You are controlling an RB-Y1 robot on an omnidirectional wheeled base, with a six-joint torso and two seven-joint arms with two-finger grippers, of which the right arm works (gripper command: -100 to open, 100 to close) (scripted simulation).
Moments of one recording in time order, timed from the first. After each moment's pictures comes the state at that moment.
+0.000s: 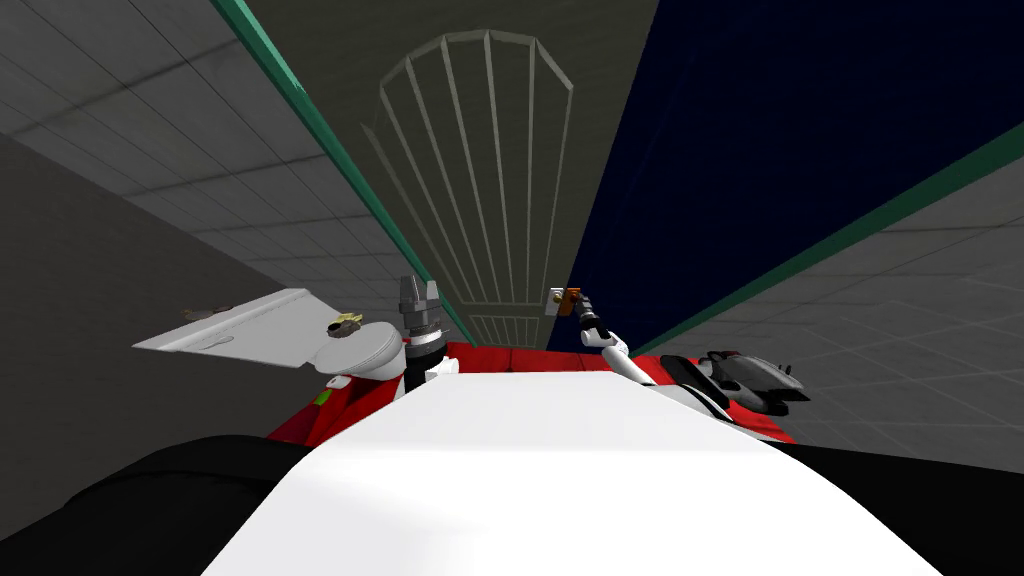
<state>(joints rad) -0.24 -0.33 -0.01 -0.87 -0.27 -0.43 -0.07</state>
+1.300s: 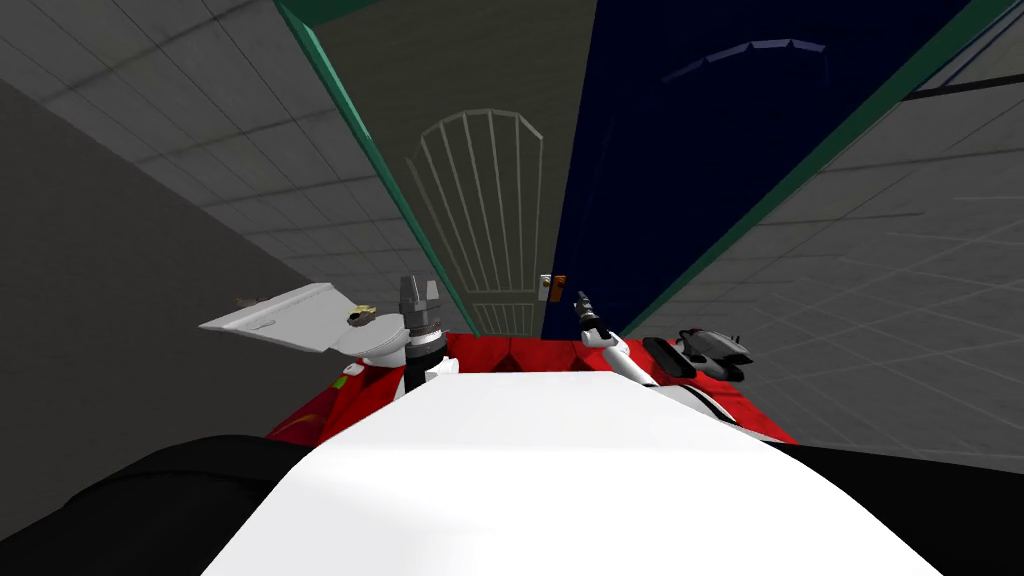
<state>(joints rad) -0.24 -0.34 0.00 -0.88 -0.27 -0.41 -0.08</state>
